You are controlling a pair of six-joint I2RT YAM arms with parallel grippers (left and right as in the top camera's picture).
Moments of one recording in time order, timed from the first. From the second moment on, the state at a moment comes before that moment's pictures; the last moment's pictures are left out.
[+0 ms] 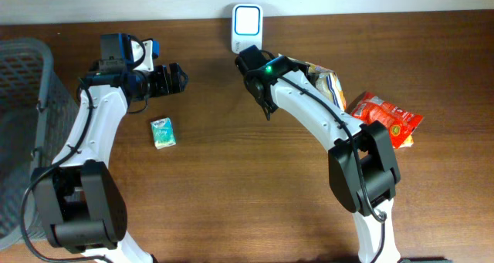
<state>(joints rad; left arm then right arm) 0.05 1.86 1.45 -0.60 0.37 -0.12 0.54 2.18 1.85 -1.10 1.02 -0.67</state>
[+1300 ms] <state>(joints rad) 0.05 1.86 1.45 -0.60 0.37 -0.12 0.73 2.28 1.94 -1.18 0.25 -0.19</state>
